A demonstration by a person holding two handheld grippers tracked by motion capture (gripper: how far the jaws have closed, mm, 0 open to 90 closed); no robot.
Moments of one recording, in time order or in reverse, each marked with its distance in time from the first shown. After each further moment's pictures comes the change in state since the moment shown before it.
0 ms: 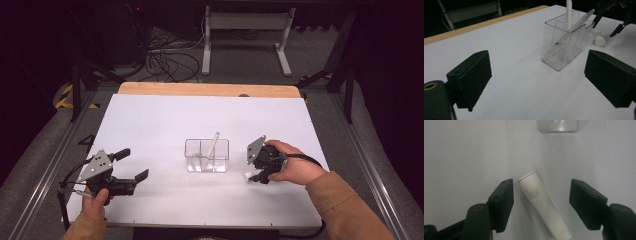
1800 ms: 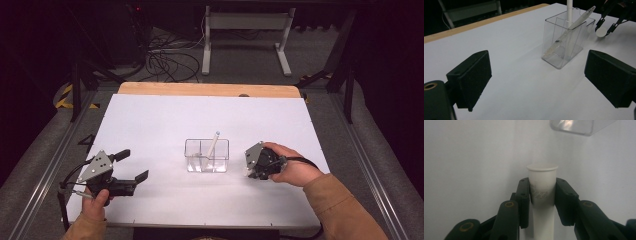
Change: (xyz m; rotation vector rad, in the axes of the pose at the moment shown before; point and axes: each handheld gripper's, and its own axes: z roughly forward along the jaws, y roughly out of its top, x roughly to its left) left arm 0.000 -0.002 0.000 0.011 0.003 0.007; right arm 0.001 -0.001 0.007 0.000 0.002 -0.160
